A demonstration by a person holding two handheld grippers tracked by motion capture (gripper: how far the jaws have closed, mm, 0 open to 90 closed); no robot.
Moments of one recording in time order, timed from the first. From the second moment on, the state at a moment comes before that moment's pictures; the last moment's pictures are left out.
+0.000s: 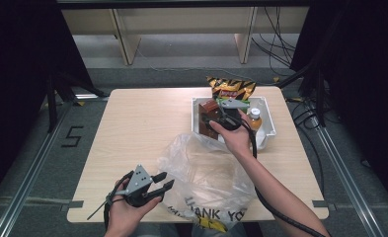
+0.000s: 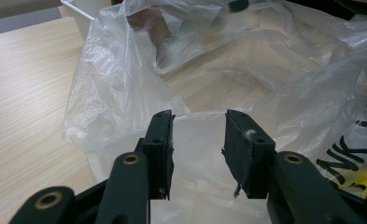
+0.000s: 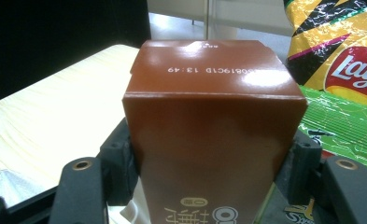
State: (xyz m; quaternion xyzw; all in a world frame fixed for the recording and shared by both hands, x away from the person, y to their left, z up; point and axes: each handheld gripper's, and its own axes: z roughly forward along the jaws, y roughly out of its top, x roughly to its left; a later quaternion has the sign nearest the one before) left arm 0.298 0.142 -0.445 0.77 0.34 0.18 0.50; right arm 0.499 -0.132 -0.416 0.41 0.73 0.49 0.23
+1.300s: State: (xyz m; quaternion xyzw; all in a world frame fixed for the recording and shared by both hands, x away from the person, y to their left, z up) left arm 0.309 0.145 -0.442 0.76 0.35 0.20 0.51; right arm 0.461 -0.180 -0.375 0.36 0.72 0.54 0.25
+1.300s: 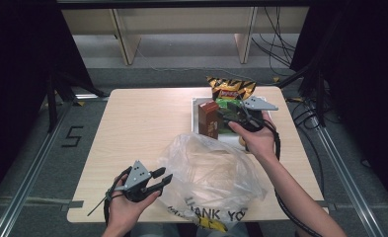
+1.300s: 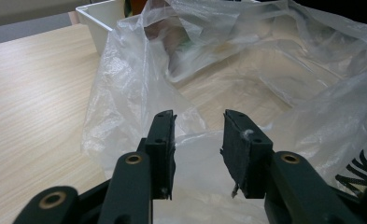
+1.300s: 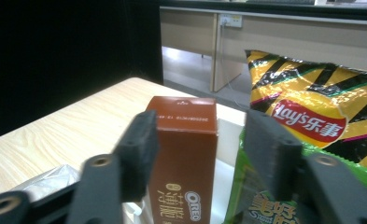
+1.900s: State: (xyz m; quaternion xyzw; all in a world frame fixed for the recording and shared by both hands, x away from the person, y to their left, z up) left arm 0.350 0.137 -0.420 0.75 0.34 0.23 0.52; right arm 0.476 -0.196 -0.387 0.38 0.72 0.52 0.26
